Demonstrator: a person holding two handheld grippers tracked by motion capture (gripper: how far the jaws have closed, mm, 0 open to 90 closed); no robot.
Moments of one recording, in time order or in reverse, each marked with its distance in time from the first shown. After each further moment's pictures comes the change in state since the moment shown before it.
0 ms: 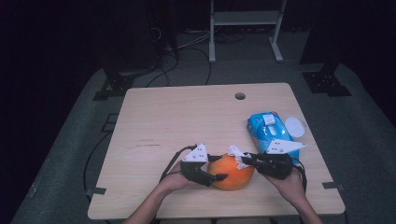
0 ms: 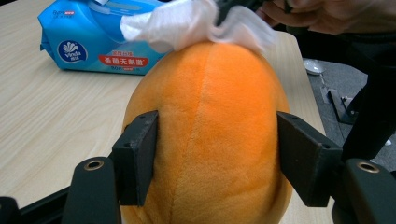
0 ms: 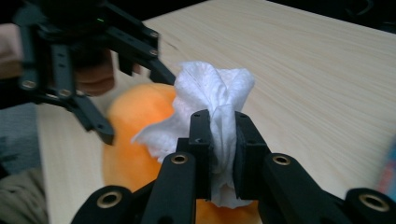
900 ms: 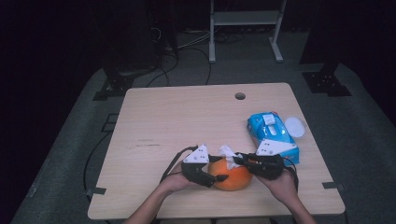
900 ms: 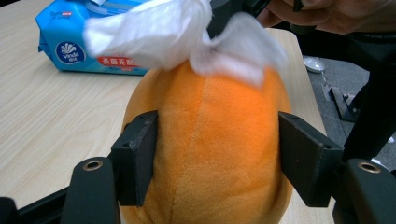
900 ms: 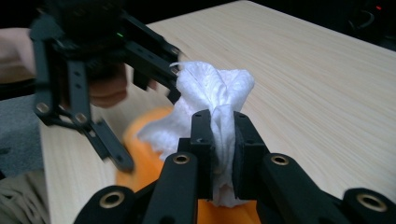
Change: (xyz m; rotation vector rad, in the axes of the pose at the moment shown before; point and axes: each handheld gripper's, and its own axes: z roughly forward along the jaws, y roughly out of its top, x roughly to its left) left arm -0.002 0.001 0.002 0.005 0.004 0.009; right arm 0.020 0.015 0.014 -0.003 -0.006 -0.066
